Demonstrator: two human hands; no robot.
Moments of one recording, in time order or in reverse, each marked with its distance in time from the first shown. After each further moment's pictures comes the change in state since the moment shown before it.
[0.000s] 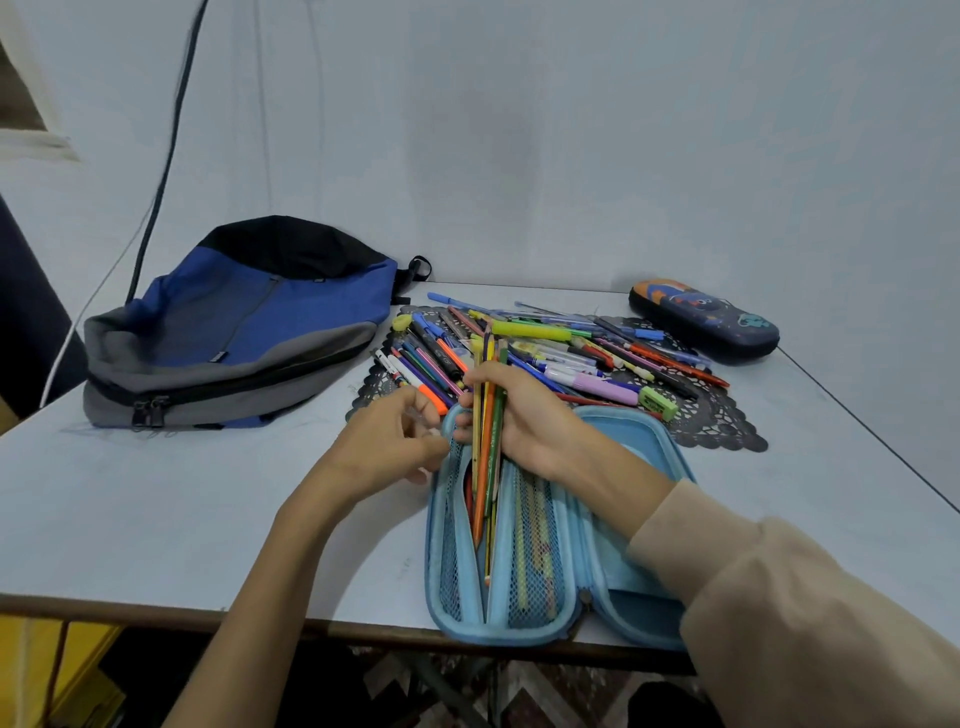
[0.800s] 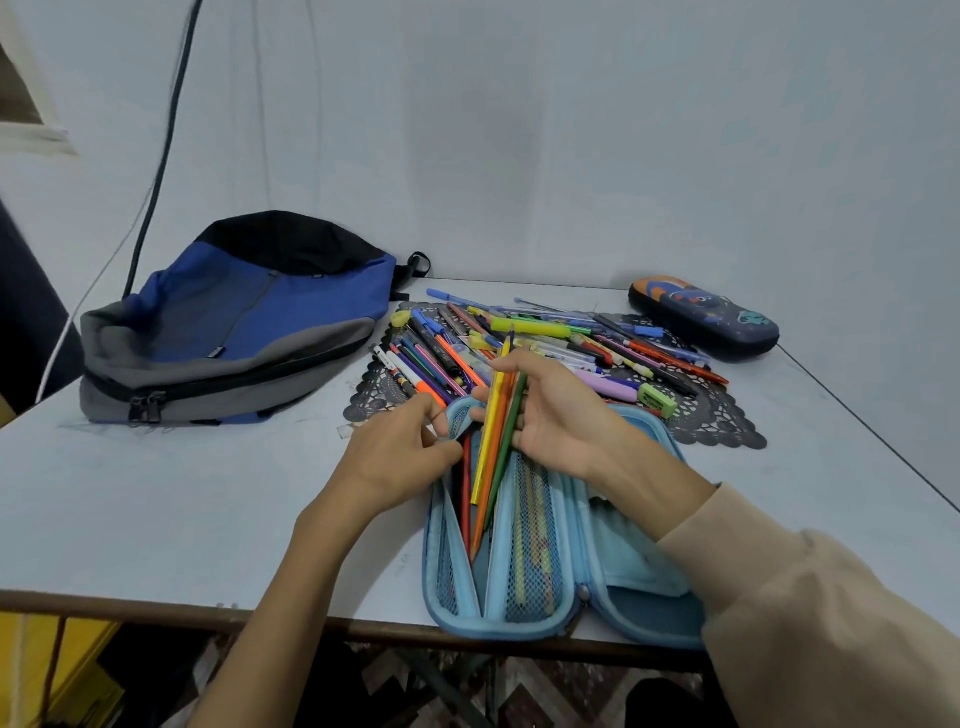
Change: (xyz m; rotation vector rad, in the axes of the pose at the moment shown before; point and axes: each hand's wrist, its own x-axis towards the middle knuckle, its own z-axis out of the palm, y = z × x) left_hand -0.006 0.004 0.015 0.318 0.081 0.049; right_hand -0.017 -0.012 -0.016 0.052 -0.010 0.018
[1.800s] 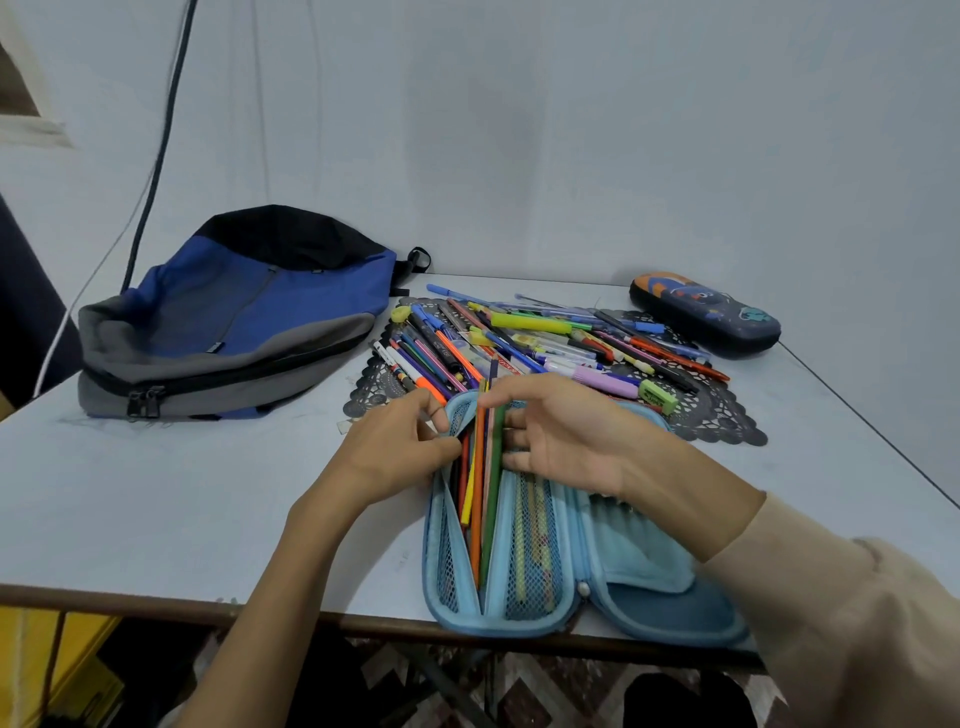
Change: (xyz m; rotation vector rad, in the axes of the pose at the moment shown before) left_hand 0.002 0.000 -0.007 -0.108 -0.063 -0.052; right_hand -0.029 -0.002 0.002 -0.193 -0.182 0.108
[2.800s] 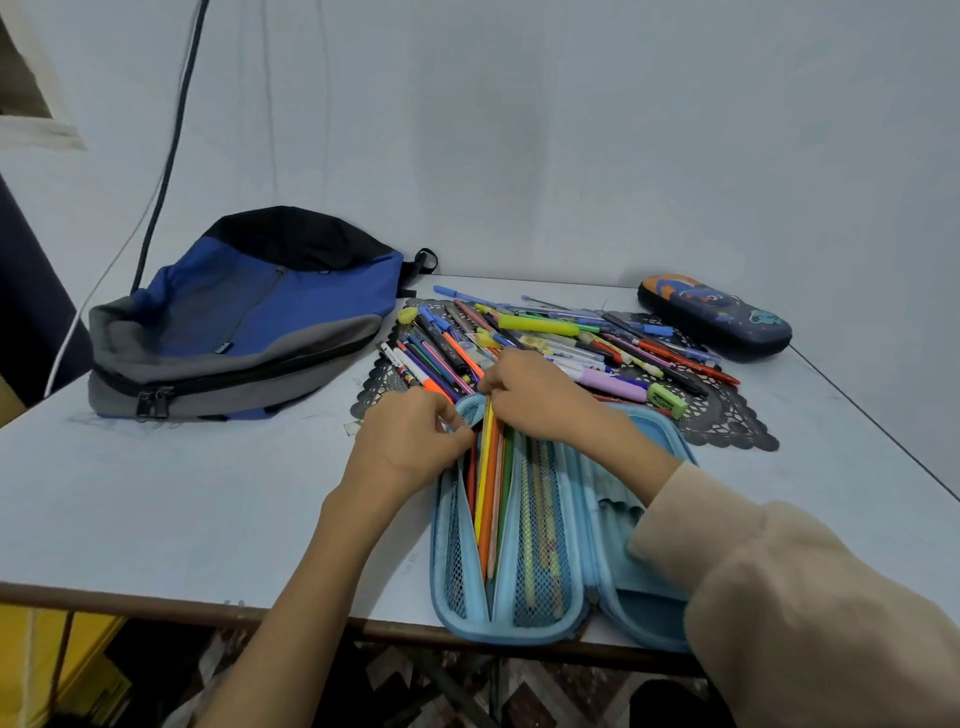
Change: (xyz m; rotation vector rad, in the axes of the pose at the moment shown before) left_hand 0.017 -0.001 0.014 0.246 0.160 0.077; right_hand 0.057 -0.011 -0.006 -1.428 0.325 -0.305
